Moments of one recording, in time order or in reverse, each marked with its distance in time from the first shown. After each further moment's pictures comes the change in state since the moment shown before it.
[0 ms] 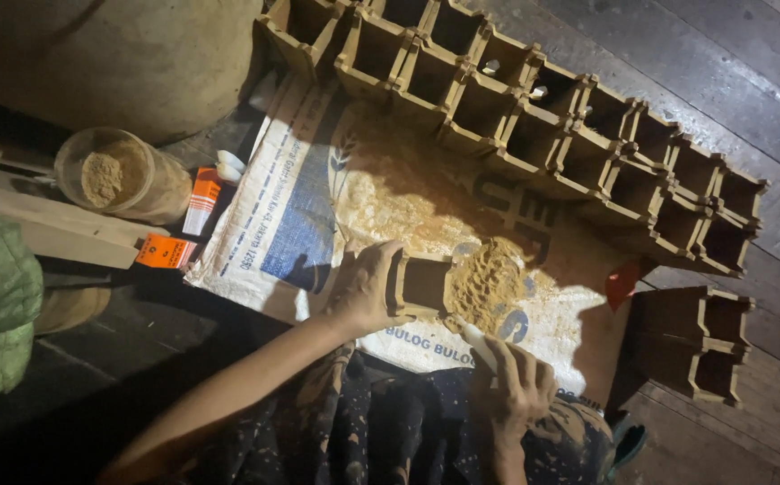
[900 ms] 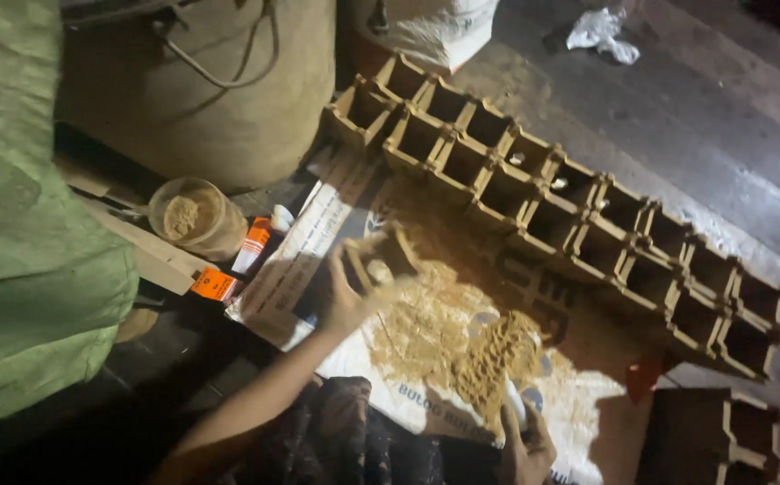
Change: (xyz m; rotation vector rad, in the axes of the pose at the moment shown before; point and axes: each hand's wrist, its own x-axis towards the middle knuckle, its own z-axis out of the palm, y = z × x) left_hand 0.019 0.002 -0.066 -0.458 0.697 0.224; right_hand 0.012 -0.005 0.024 1.021 -0.329 1.235
